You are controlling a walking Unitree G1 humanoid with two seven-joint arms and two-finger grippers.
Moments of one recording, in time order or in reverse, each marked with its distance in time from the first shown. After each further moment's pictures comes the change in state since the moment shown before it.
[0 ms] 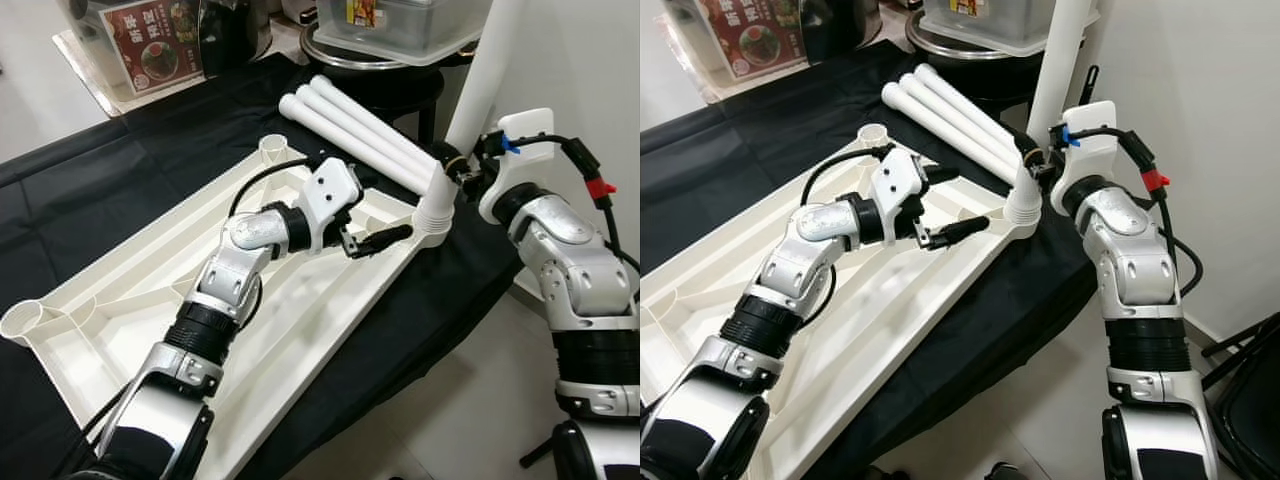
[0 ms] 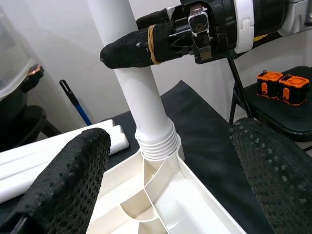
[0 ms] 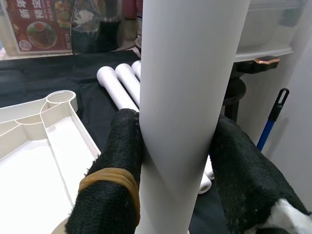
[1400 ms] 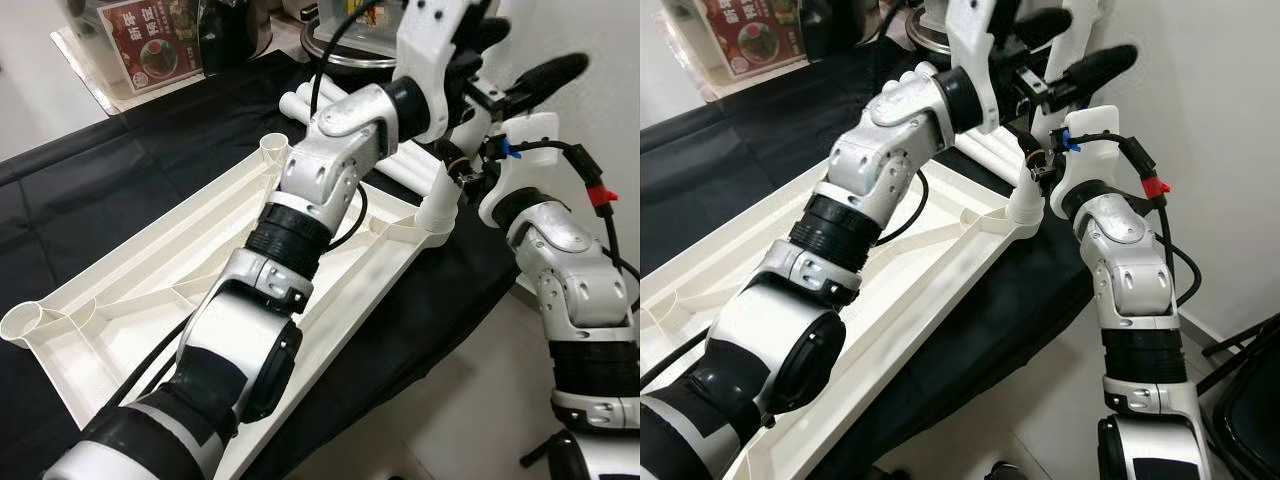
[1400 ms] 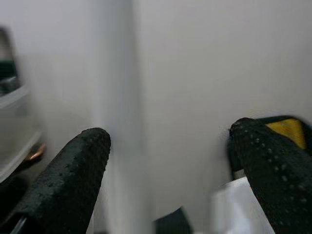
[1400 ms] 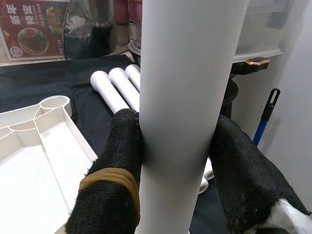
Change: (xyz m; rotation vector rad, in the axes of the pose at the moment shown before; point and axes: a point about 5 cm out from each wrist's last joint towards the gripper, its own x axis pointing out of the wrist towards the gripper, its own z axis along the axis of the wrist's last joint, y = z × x) left arm 0.093 0.020 0.115 -0.250 -0.266 0.132; right arm -0.005 0.007 -0.001 0.004 -0.023 -0.029
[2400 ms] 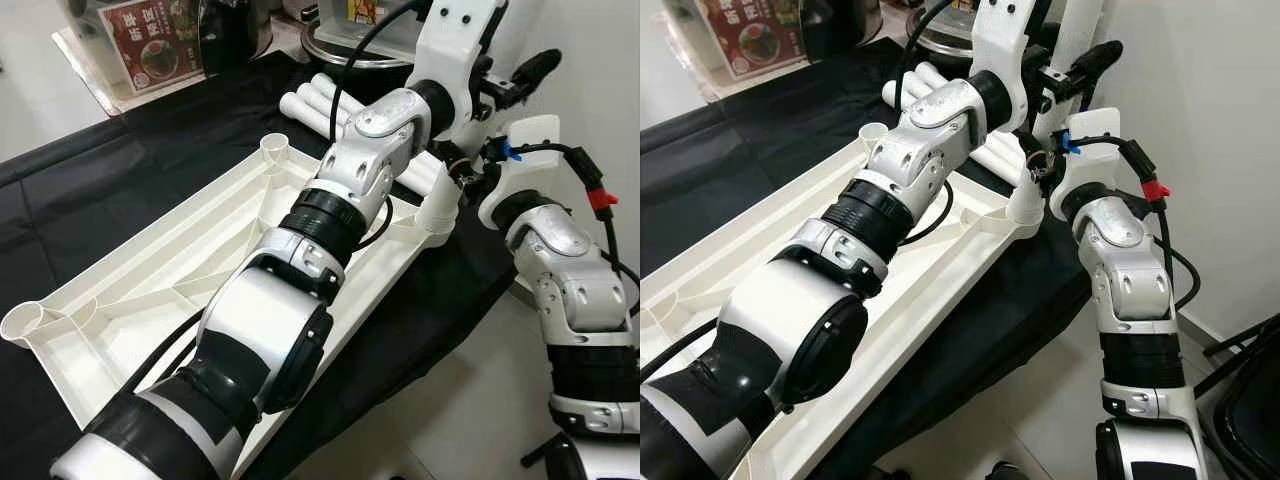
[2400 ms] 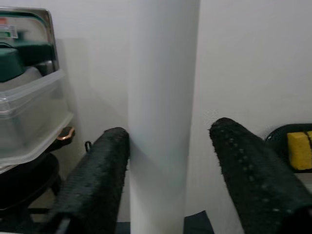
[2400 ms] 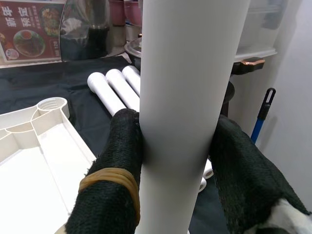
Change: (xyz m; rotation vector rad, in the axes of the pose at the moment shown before) left arm 0.025 -0.012 -0.007 -0.009 0.035 0.120; right arm -0.003 0.001 -0.001 0.002 -0.005 -0.015
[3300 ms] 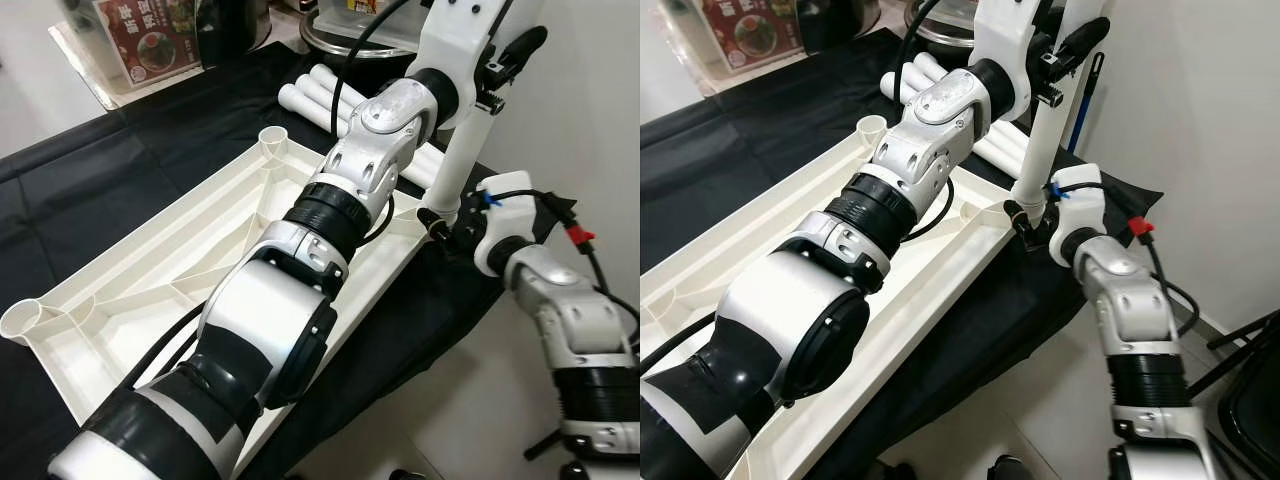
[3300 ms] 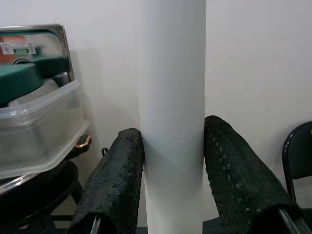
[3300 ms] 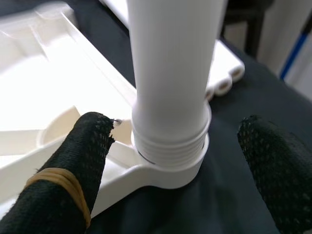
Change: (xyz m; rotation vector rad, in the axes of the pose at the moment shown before) left arm 0.000 0.004 0.006 0.082 -0.045 0.003; right arm -0.017 -0.018 -0.037 0.047 0.179 0.131
